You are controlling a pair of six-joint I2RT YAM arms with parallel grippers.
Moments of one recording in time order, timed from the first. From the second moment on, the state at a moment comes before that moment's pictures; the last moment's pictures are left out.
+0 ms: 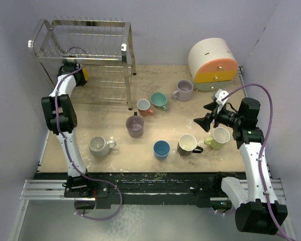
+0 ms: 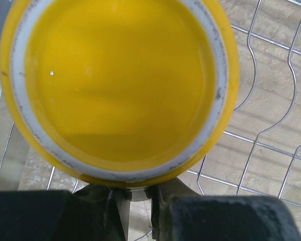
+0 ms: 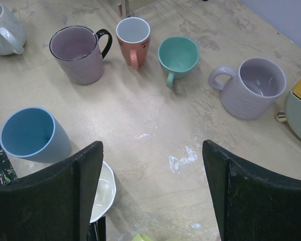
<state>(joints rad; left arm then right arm) 0.18 2.26 1.90 -0.41 -0.04 -0.12 -0.11 0.89 0.83 -0.40 -0.93 -0.43</state>
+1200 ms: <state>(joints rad) 0.18 2.37 2.08 -0.29 -0.07 -0.15 -0.11 0.91 0.83 -0.39 -0.93 -0.44</state>
